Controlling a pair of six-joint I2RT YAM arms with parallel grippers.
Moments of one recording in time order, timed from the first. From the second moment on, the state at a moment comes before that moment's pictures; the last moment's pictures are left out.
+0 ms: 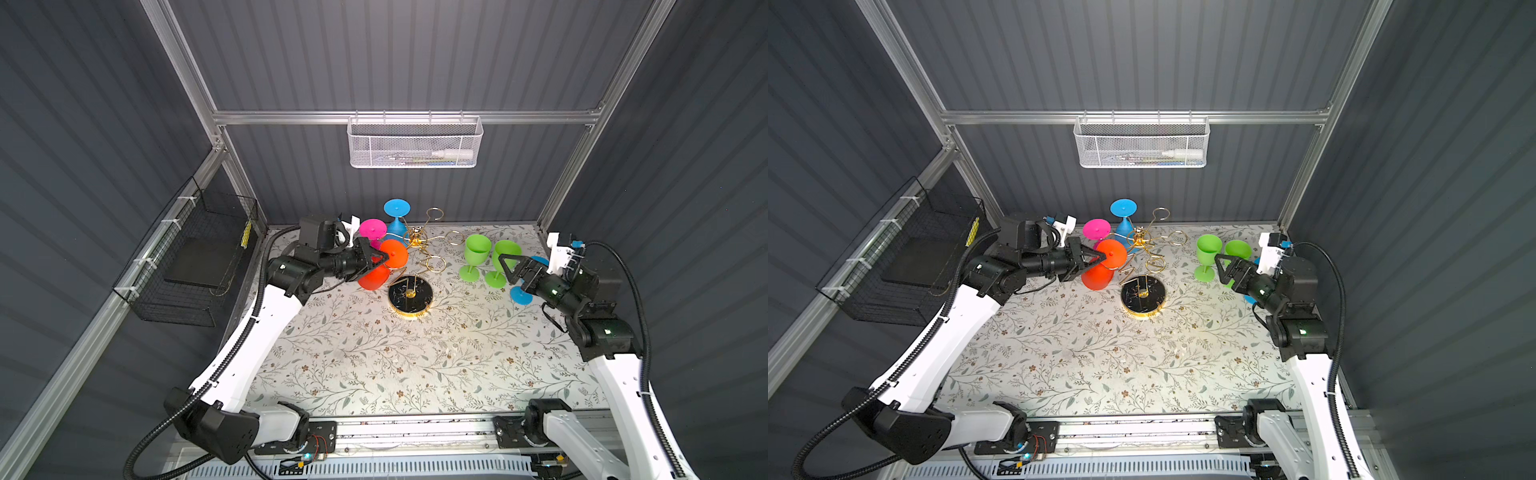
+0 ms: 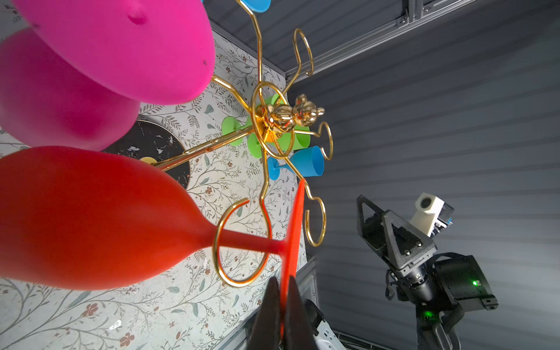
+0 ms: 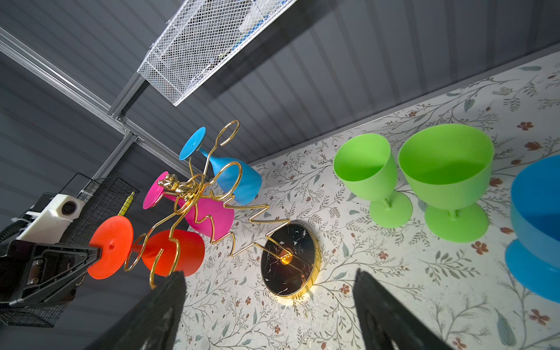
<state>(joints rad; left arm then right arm) -0.45 1.33 1.48 -0.69 0.55 -0.85 0.01 0.84 0.97 -0.40 -0.44 0.54</state>
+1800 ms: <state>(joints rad) -0.48 1.40 1.49 -0.58 0.46 -0.90 0.01 0.82 0.97 -0.39 -0.44 0.52</state>
